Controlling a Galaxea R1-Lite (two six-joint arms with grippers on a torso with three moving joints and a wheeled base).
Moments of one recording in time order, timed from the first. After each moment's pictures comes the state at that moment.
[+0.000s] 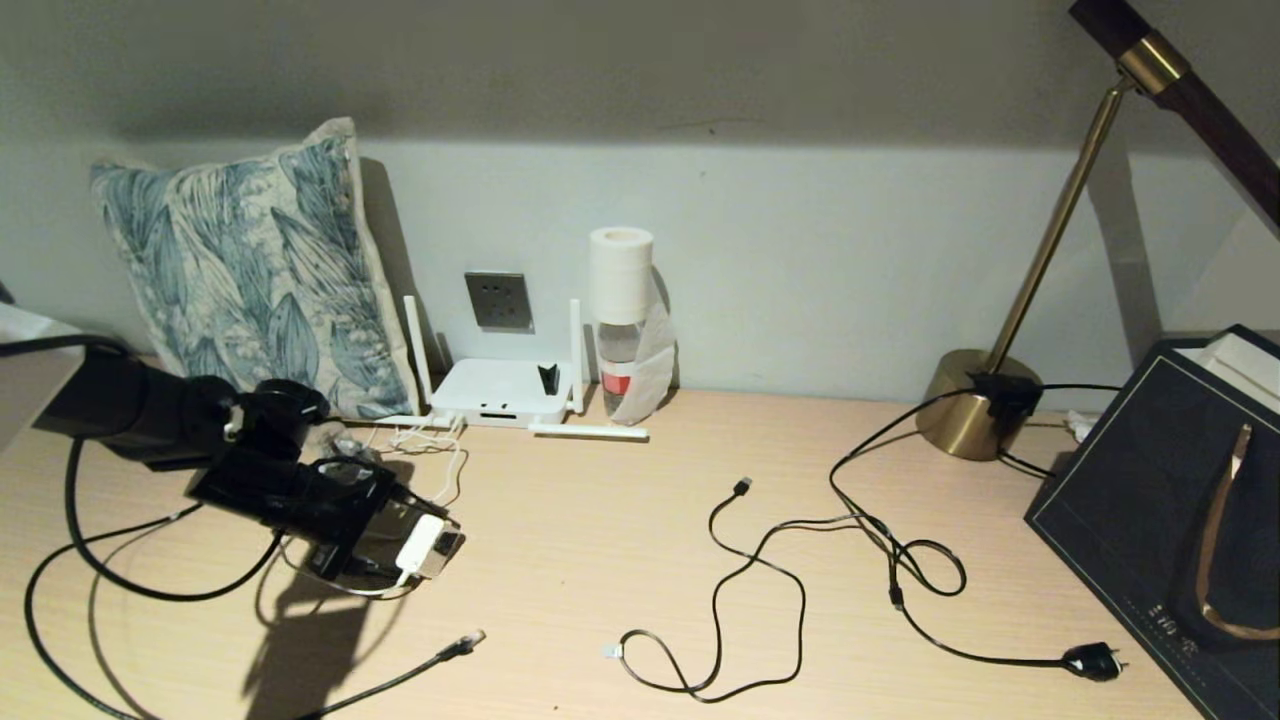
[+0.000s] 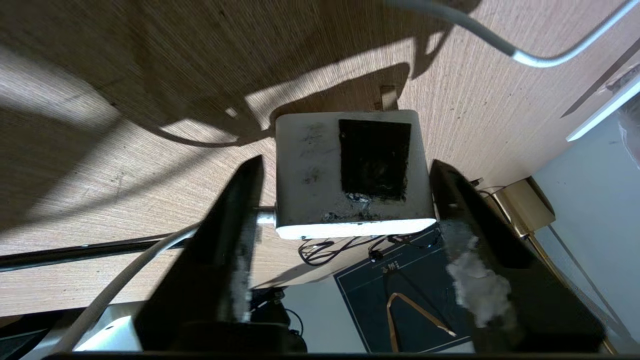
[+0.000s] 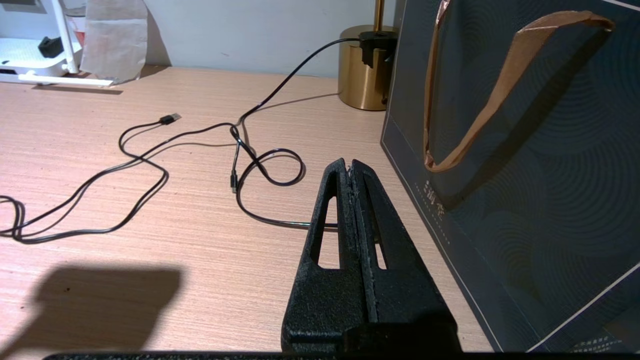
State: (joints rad) left arm 0.12 2.16 -1.37 0.49 -0.61 -0.99; right arm -0.01 0.00 0.00 -0.09 0.01 0.00
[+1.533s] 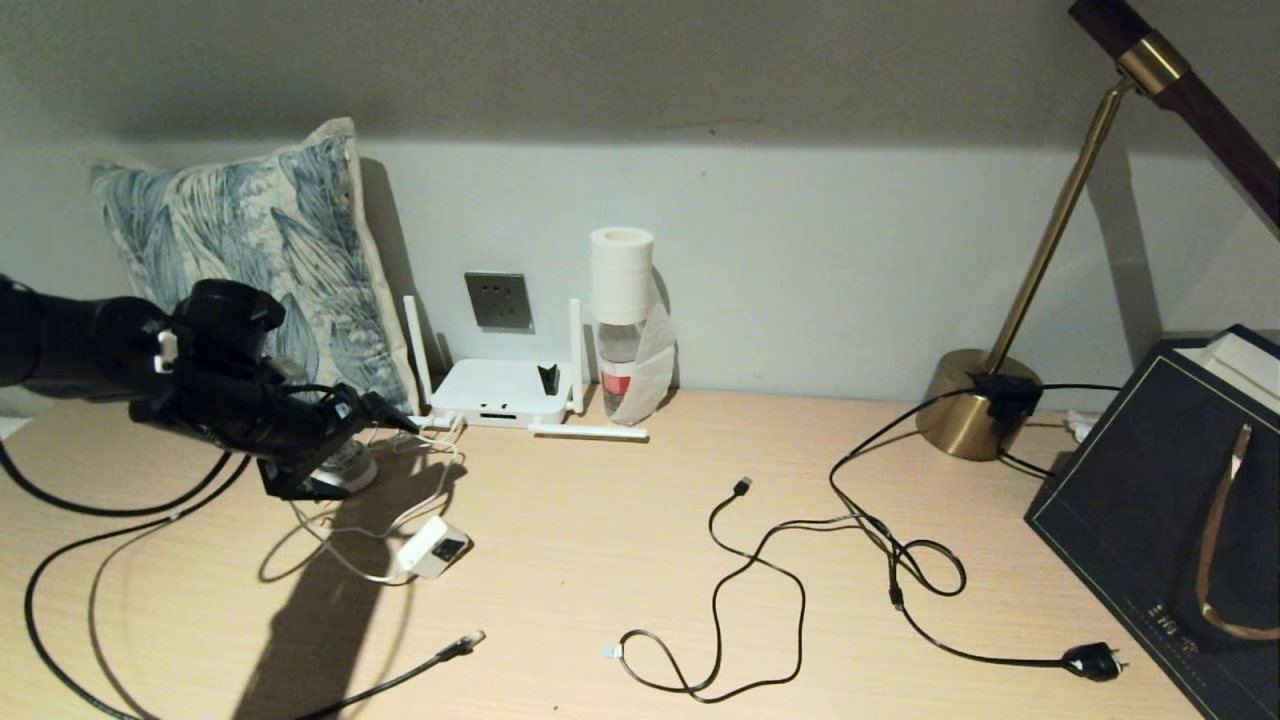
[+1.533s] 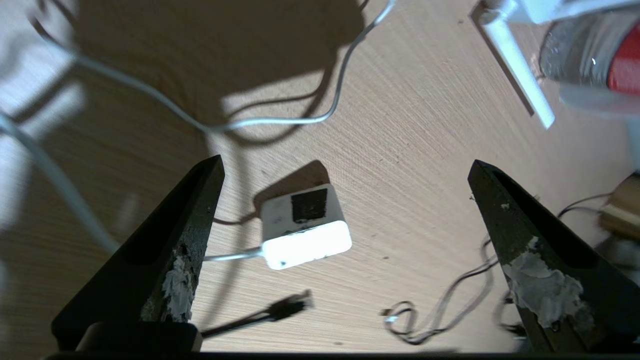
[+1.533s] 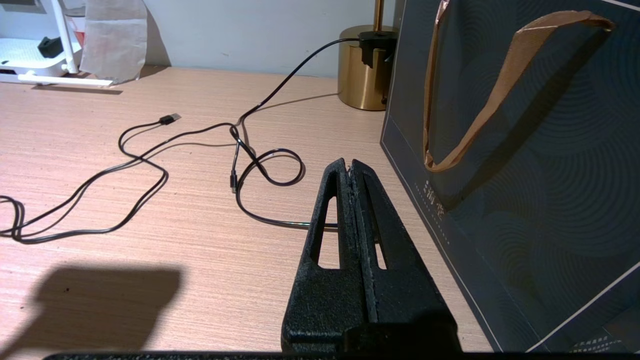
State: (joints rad) left arm 0.10 1.99 -1.47 0.43 -0.32 -0.58; right arm -0.01 0.00 0.00 -0.09 0.01 0.00
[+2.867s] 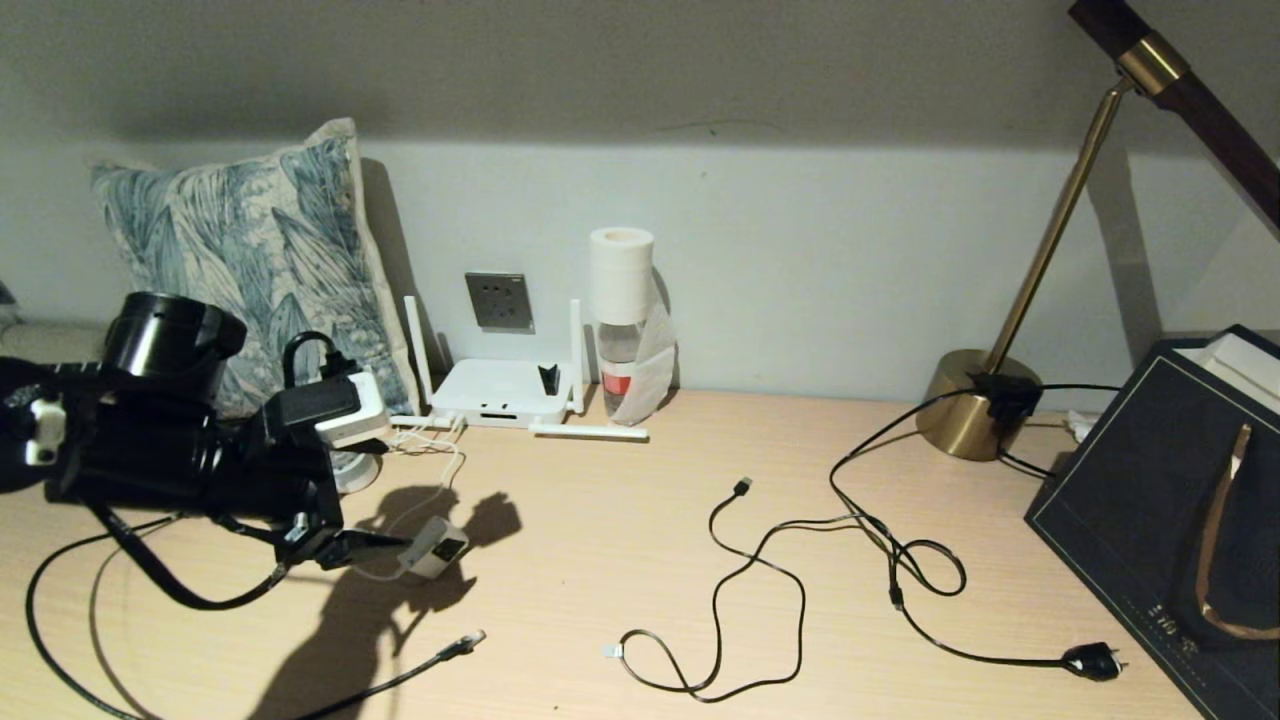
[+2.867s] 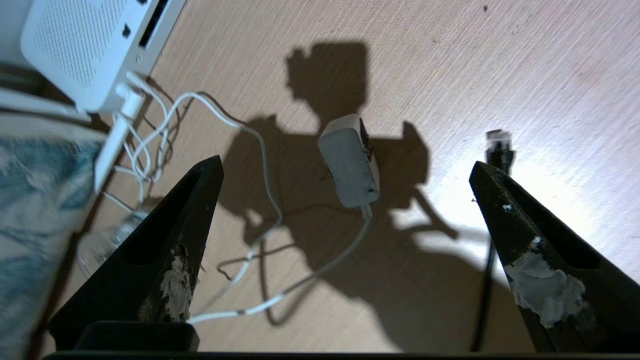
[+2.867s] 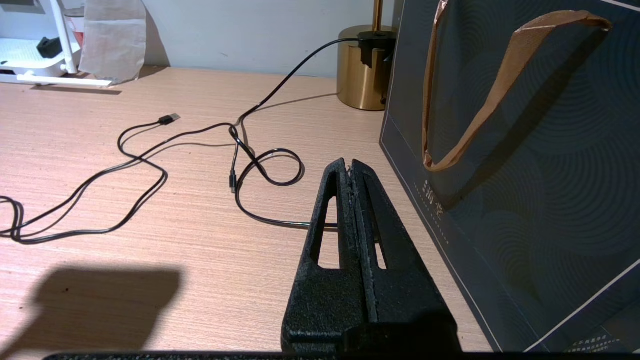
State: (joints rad) left arm -0.02 1.66 -1.04 0.22 -0.36 1.03; right arm -0.01 0.00 0.00 -0.09 0.01 0.00
